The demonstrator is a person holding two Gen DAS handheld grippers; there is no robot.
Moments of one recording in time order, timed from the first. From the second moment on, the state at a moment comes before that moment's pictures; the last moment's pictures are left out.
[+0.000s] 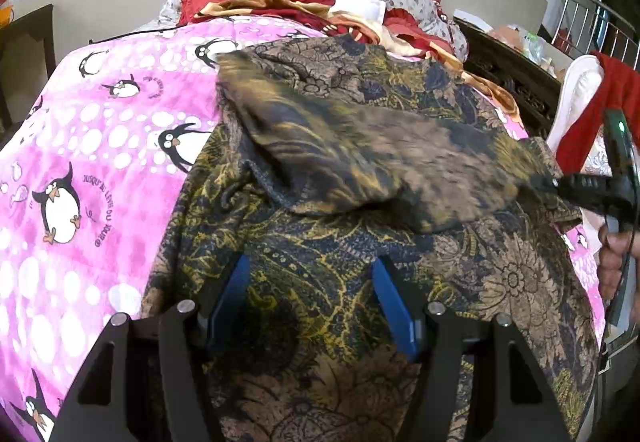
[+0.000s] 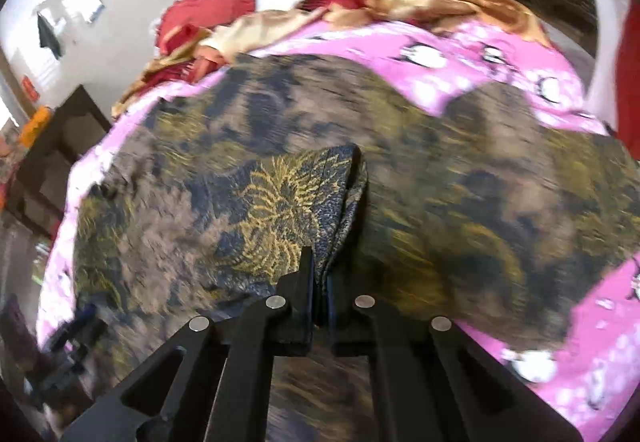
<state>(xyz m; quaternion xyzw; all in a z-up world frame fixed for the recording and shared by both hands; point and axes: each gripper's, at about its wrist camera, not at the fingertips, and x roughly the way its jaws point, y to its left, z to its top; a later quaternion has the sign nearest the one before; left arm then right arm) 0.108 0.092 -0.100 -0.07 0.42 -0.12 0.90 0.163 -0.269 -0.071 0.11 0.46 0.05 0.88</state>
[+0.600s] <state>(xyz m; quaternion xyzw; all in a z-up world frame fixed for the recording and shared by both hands) 0.140 0.111 -0.032 -0.07 0.34 -0.07 0.94 0.104 -0.310 -0.047 0.12 0.38 0.01 0.92</state>
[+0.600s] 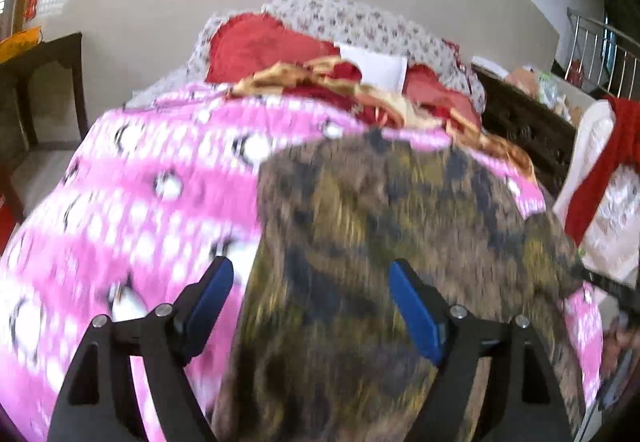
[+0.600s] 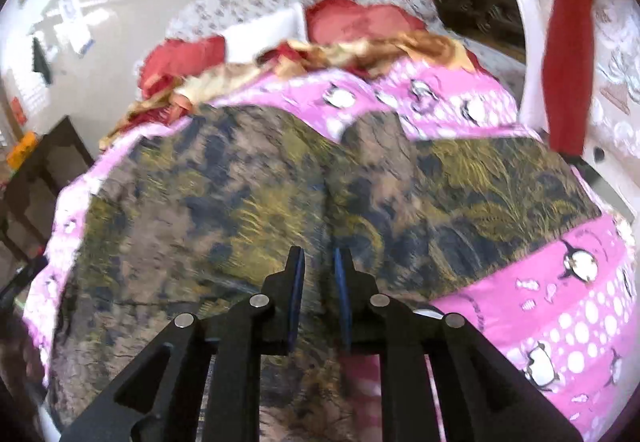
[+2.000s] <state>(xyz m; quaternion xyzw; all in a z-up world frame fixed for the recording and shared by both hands) 0.121 0.061 -0.094 0.00 0.40 -0.08 0.91 0.071 -0.385 -0.027 0.12 0.35 -0.10 0.92</state>
